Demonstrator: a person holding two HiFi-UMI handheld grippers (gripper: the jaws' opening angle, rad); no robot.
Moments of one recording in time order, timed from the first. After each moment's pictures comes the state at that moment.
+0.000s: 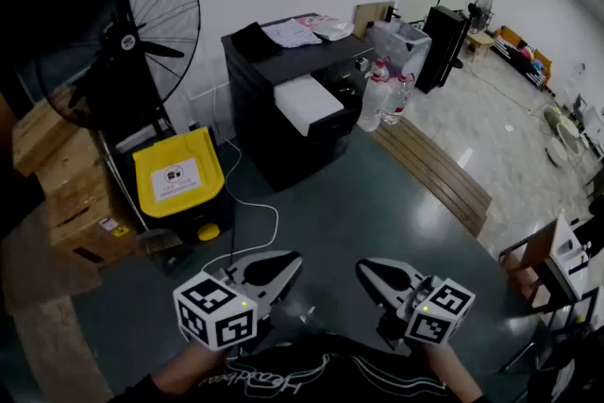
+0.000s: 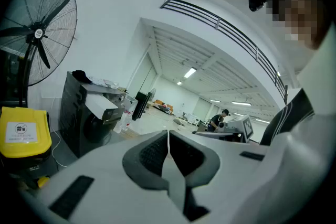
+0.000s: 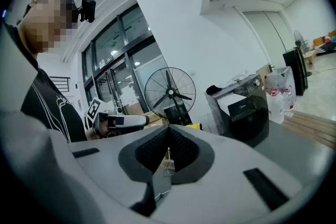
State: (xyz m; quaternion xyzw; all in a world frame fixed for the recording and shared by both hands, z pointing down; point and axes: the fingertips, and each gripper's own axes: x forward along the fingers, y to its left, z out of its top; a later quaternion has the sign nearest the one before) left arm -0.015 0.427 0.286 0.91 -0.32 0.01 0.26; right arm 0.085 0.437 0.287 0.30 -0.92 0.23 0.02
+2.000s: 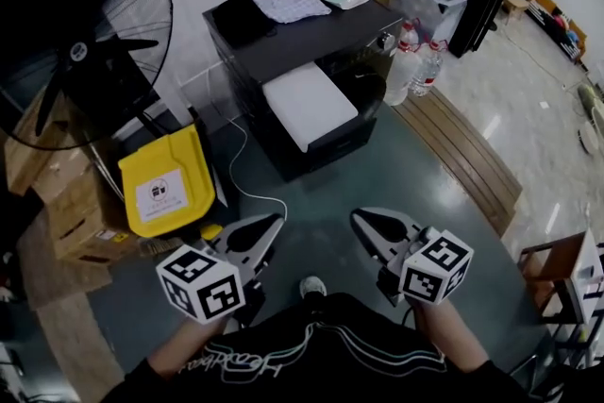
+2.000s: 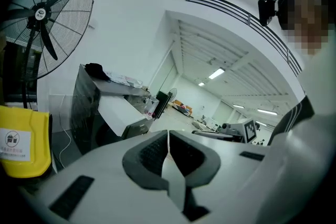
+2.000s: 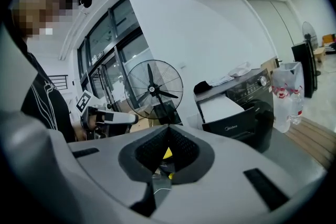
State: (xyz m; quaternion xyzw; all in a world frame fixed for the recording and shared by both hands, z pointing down) left arm -0.016 0.125 0.347 0.85 -0.42 0.02 0.31; right arm 0.100 0.108 0.354 0.27 -0.93 0.23 0.06
